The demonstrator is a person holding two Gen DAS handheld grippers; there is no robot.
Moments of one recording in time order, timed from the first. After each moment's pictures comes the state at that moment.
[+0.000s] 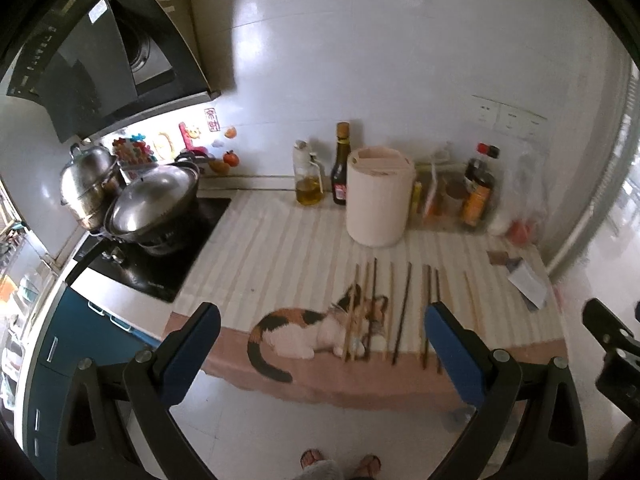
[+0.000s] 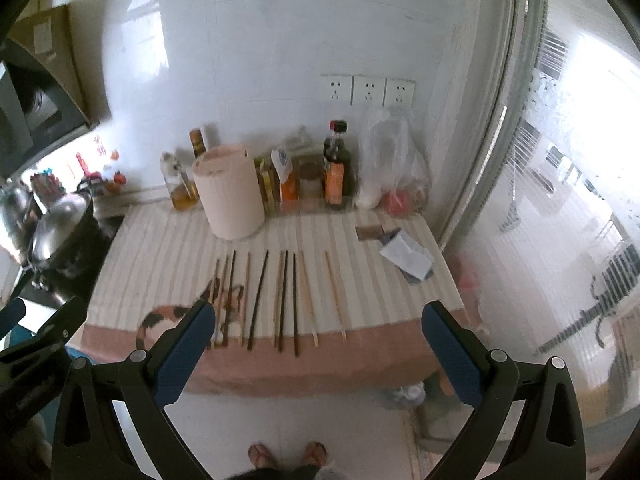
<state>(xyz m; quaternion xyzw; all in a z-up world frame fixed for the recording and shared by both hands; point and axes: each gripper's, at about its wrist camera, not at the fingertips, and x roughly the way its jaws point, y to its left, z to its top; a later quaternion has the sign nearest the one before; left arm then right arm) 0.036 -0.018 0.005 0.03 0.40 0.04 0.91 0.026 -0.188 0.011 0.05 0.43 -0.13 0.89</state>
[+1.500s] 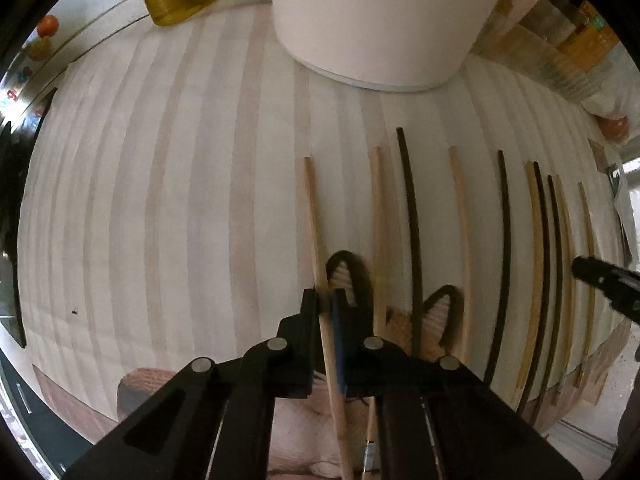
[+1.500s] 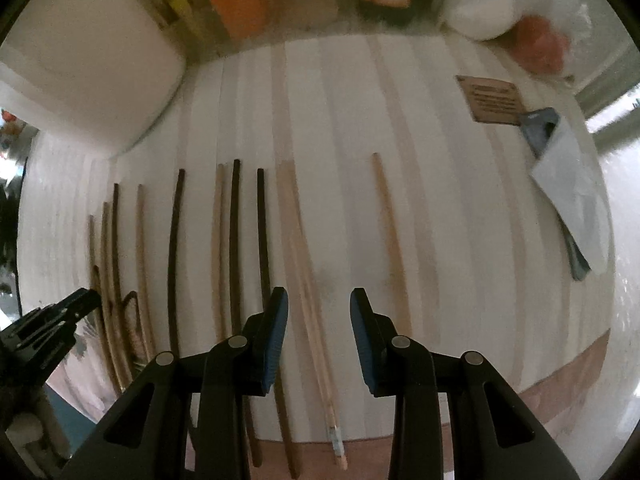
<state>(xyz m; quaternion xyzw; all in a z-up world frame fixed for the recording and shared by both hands) 0.288 -0.027 -0.349 0.04 0.66 -0.07 0.75 0.288 -0.254 -0.363 0.12 0.70 -0.07 0.70</state>
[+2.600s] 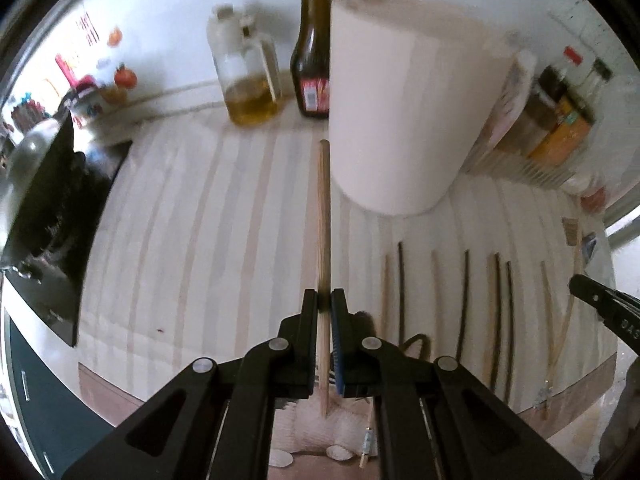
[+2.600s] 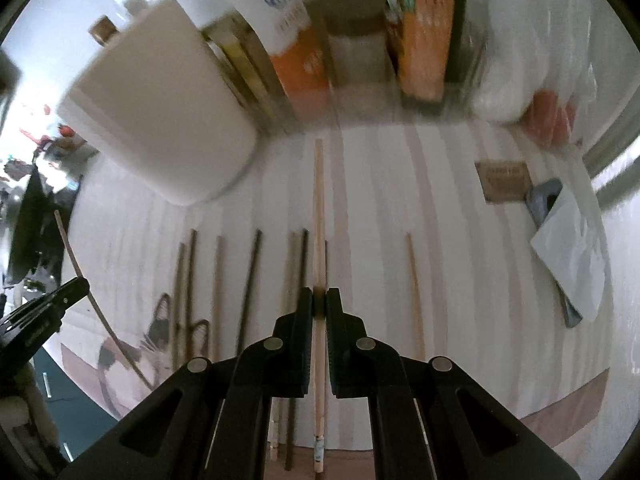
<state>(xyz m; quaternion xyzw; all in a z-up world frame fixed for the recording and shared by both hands) 0.254 0.008 -0.226 0.03 0.55 -0.02 0.84 0.302 -0.264 -0.273 0.13 0.59 -0.02 0.79</state>
